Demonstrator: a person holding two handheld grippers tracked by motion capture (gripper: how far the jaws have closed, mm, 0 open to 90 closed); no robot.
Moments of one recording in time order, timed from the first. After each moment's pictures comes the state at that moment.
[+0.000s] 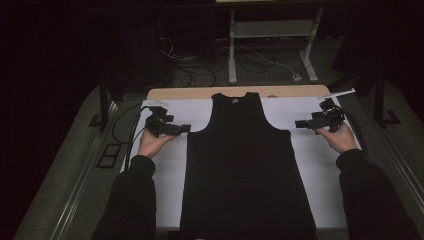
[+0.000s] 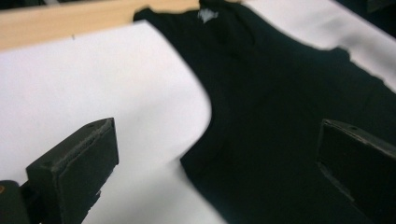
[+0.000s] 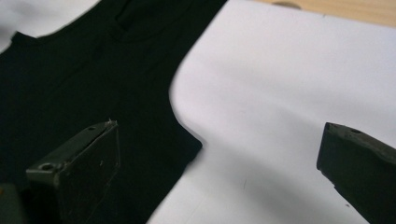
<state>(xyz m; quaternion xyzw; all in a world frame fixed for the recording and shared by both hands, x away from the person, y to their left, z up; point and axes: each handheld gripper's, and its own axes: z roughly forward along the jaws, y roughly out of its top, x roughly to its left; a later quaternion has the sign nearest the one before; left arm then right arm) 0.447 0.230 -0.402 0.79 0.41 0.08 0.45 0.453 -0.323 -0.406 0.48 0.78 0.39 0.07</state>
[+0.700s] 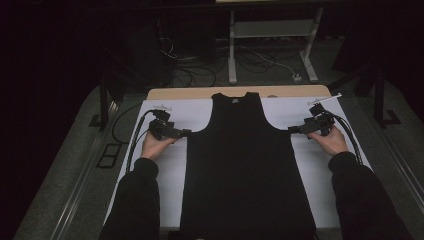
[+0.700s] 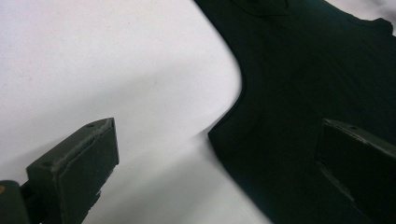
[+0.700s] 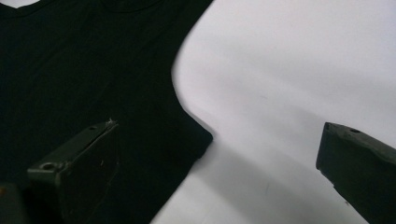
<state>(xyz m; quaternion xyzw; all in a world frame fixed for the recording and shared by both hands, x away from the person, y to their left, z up) 0.462 0.233 -0.432 0.80 0.44 0.06 0.41 0.460 -0.305 -0.431 0.48 0.80 0.37 0.05</state>
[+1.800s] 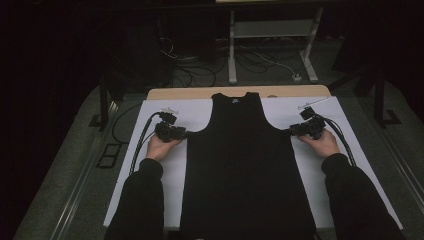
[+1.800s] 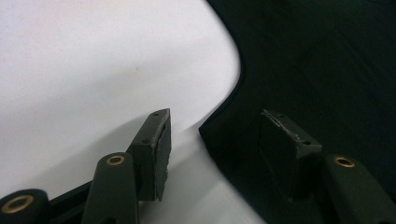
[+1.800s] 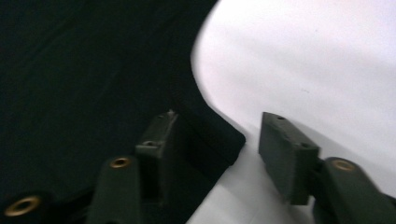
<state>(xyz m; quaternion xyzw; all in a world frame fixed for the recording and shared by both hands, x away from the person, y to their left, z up) 0.464 0.218 -0.446 0.81 0.43 0.05 0.39 0.460 -0.282 -0.443 0.48 0.81 0.35 0.04</state>
